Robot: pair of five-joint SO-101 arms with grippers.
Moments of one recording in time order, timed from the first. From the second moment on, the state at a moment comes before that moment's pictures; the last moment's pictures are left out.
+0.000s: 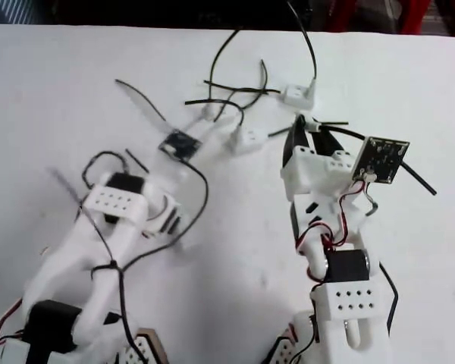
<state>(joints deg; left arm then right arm) 9.5 -17.0 47.2 59.2 -16.7 -7.6 -64.8 66.5 15.8 -15.3</state>
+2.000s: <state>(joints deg) 28.6 -17.0 43.5 56.0 -75.1 -0.2 -64.8 66.5 11.3 -15.3</state>
